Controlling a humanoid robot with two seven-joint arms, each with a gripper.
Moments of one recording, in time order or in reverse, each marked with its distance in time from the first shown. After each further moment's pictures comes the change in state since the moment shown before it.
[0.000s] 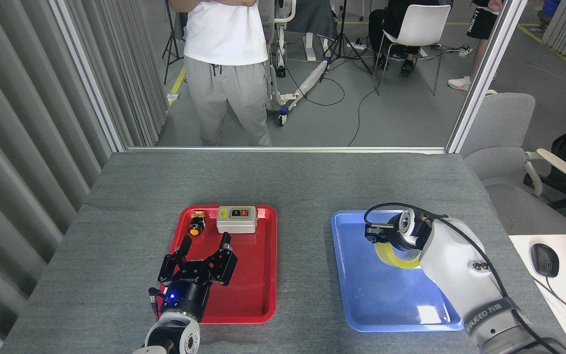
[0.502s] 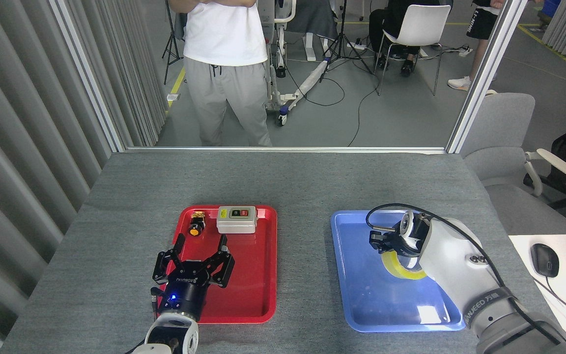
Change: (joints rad) left arm -0.025 0.053 -0.063 0.070 -0.105 0.096 0.106; right arm -0.056 0.006 0.106 0.156 -0.096 0.048 -0.022
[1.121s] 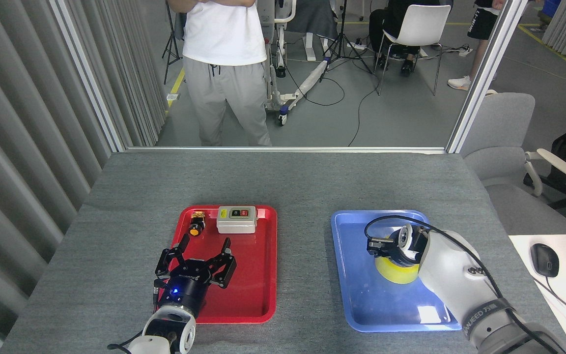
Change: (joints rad) left arm -0.036 0.050 -0.042 0.033 -0.002 0.004 -0.099; right arm 0.044 0.003 -0.004 0.005 0.001 -0.056 -0.099
